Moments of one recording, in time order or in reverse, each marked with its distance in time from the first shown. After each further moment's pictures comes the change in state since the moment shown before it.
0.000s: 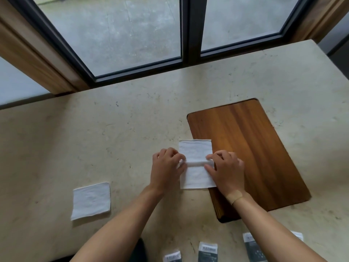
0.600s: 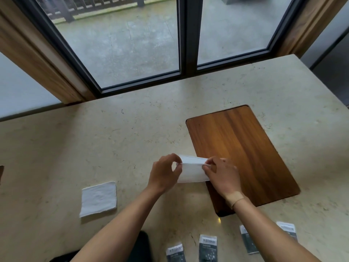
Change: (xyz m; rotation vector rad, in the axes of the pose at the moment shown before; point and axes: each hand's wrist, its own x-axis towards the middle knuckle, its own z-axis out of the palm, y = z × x) left_hand -0.023 0.007 -0.035 -0.359 -0.036 -0.098; right_hand -0.023 -0.015 -0.026 0.252 -0.121 0.136
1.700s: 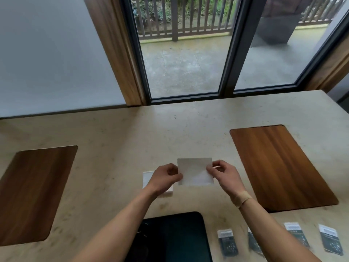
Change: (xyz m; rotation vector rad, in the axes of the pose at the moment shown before) left_hand -0.111 -0.104 -0.152 -0.490 -0.134 -0.326; right_hand -0.081 -0.164 0.038 0.662 -0.178 0.042
